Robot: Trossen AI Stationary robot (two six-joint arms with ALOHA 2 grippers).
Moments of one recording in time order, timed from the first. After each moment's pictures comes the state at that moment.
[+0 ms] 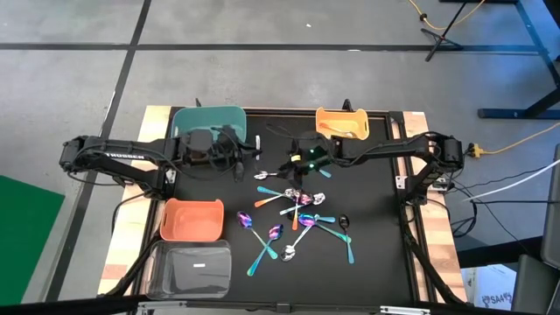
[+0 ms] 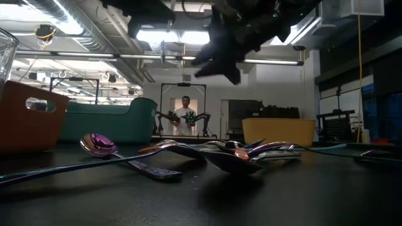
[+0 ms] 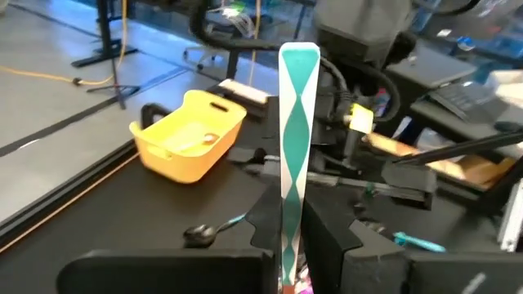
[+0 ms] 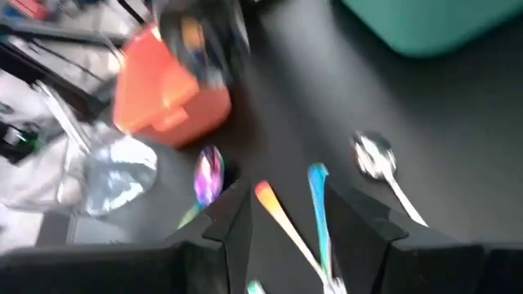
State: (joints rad) left arm 0.08 1.07 0.82 -0.02 -0.23 -0.30; right arm -0.14 1.66 1.13 -0.08 -0.27 0.41
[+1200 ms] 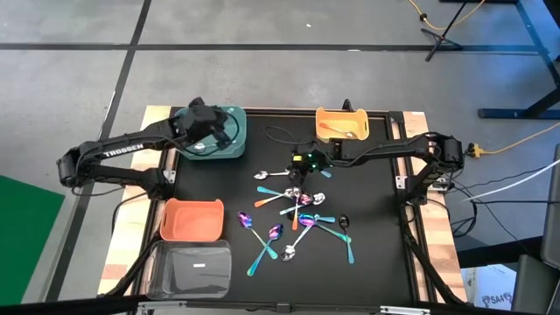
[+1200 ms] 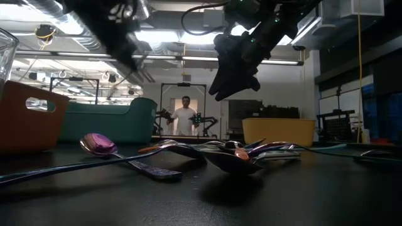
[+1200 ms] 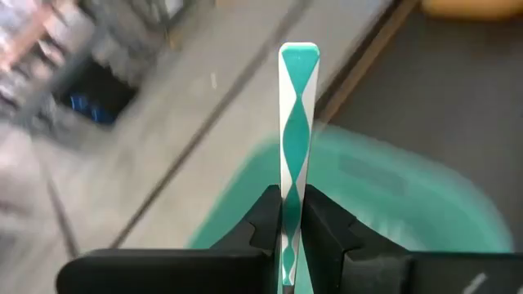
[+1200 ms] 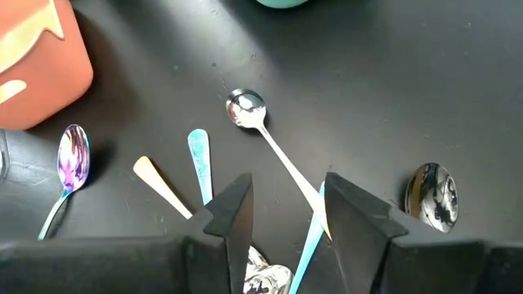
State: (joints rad) left arm 0.48 1.04 0.82 -0.47 -0.51 0.19; right arm -0.14 1.66 1.13 -0.27 0.05 0.41
